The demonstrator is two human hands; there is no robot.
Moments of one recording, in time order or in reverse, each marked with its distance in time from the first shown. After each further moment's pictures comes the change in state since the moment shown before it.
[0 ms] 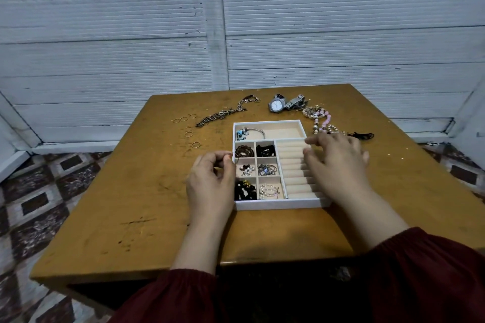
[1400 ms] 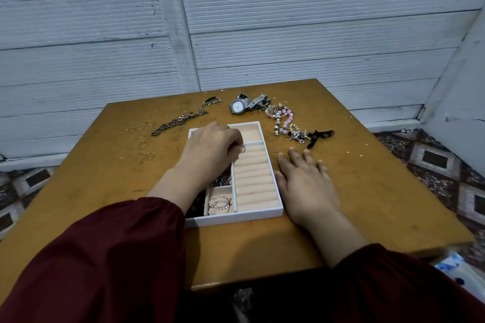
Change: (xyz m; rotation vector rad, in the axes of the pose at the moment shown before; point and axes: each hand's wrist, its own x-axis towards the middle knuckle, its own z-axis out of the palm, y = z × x) left_hand 0.061 0.043 0.076 0.644 -0.517 0.692; right_hand -0.002 0.046 0.011 -0.177 -0.316 -0.008
